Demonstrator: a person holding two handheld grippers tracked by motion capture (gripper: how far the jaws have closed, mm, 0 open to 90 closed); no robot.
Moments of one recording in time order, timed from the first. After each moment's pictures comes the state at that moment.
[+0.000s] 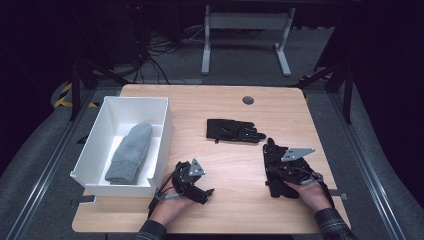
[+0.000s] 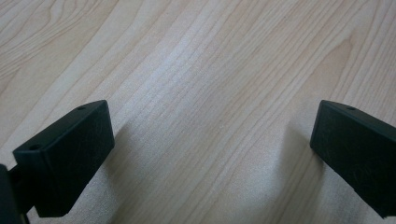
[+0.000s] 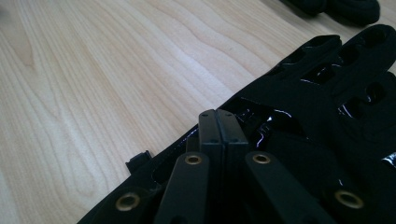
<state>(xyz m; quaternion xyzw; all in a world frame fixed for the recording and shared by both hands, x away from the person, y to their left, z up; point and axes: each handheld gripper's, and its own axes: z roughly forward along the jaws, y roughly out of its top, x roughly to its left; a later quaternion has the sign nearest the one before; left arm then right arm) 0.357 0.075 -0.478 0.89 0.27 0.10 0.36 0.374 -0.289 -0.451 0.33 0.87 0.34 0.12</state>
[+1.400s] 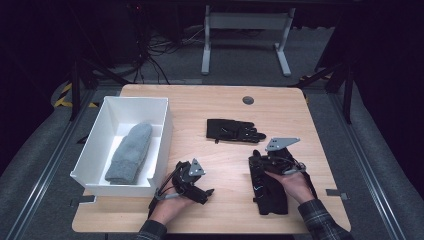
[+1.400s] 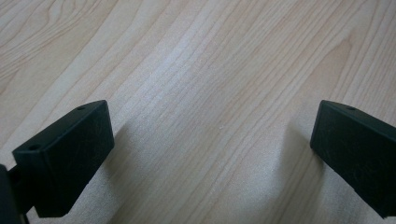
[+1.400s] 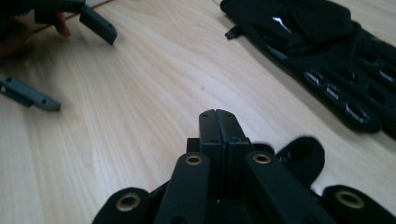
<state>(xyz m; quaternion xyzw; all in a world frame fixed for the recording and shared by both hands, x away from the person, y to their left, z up) 0.358 0.075 -0.478 0.89 0.27 0.10 0.36 0.397 -0.234 -0.426 0.29 0.86 0.41 0.11</state>
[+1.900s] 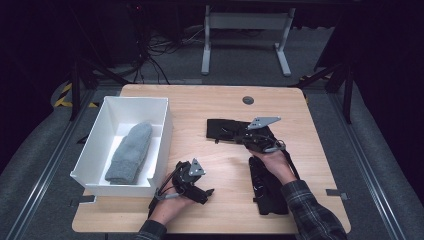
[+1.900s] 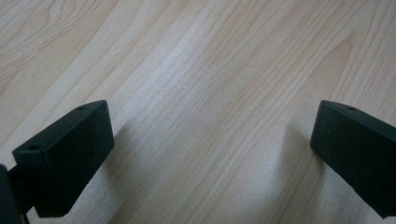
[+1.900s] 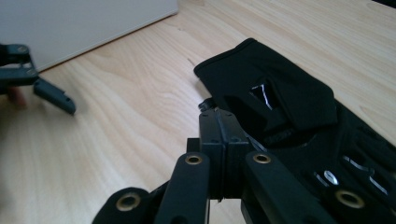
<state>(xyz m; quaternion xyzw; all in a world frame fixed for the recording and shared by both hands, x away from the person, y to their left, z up) 0.357 0.075 -0.478 0.89 0.27 0.10 0.36 0.459 -0.190 -0.415 0.29 0.85 0.42 0.13</state>
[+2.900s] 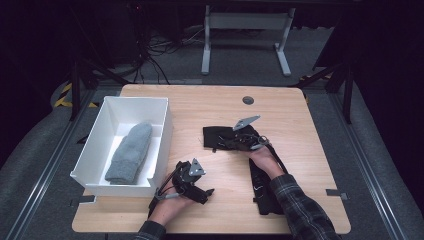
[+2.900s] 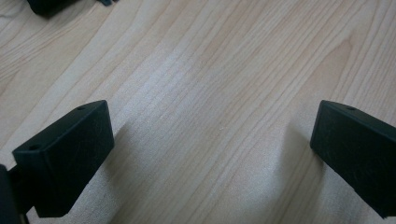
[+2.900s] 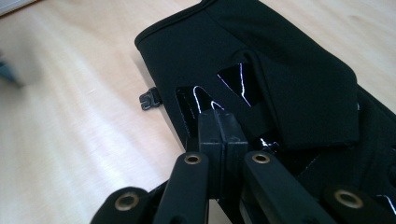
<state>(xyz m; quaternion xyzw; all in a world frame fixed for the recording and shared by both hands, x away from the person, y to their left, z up) 0.358 0.075 -0.478 0.89 0.27 0.10 0.35 0.487 -0.164 -0.455 0.27 0.89 0.36 0.07</state>
